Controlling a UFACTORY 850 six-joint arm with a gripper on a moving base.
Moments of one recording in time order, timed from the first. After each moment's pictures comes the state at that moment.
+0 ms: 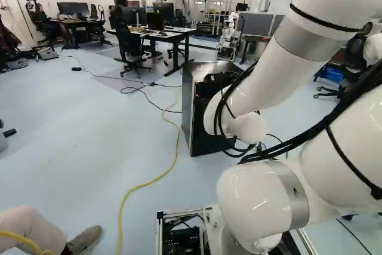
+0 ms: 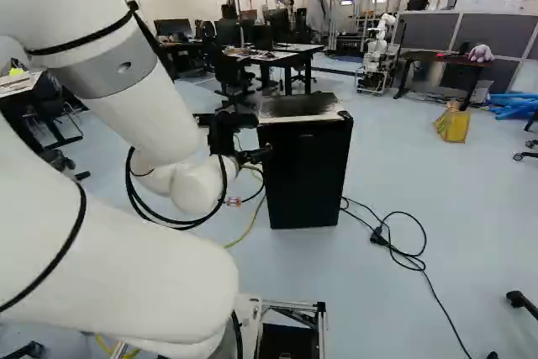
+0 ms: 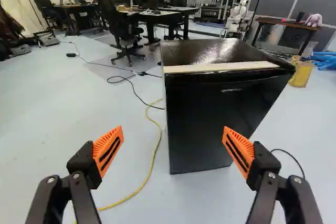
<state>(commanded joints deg) 0.0 16.0 -5.0 0.0 50.0 0.0</state>
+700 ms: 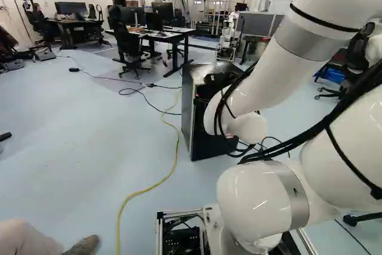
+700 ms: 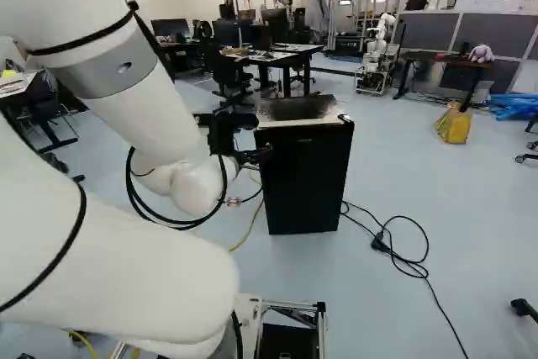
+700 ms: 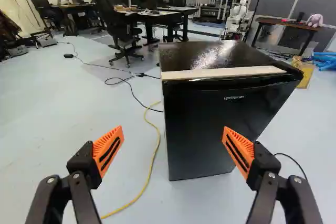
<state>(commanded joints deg) 0.0 16.0 -5.0 0.0 50.0 0.0</state>
